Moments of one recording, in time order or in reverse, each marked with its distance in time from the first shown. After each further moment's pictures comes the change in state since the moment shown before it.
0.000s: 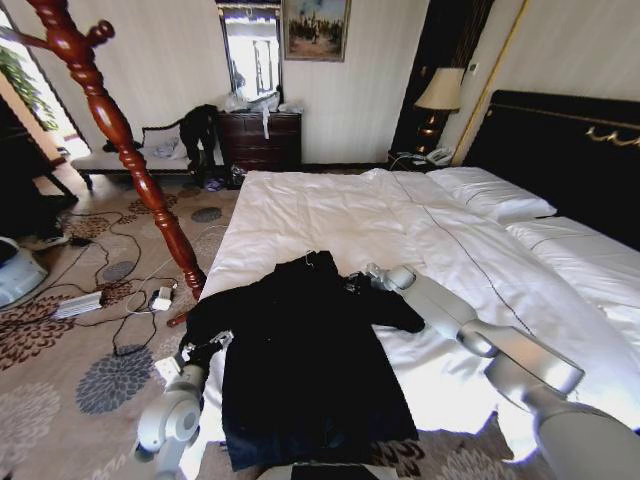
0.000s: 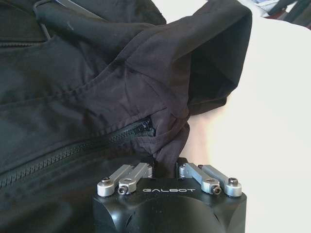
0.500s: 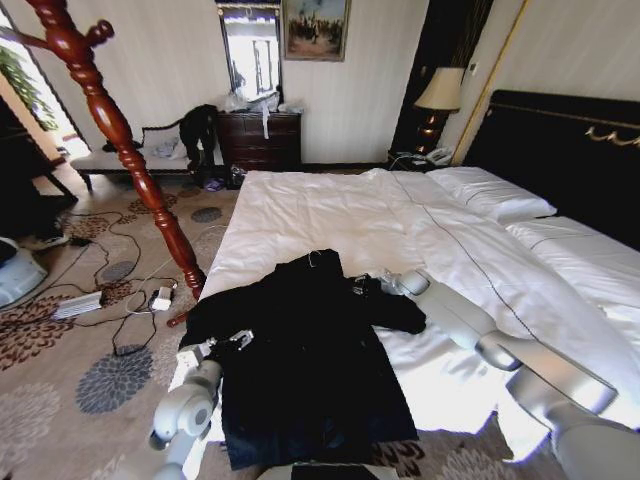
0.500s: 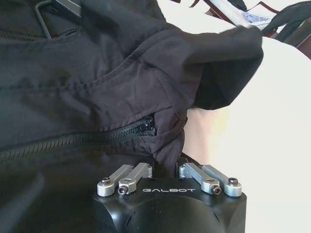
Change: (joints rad) left arm -0.076 0.125 0.170 0.053 -0.070 -0.027 0.043; right arm -0.079 -0.072 0.081 0.052 -0.050 0.112 0.017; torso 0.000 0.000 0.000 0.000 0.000
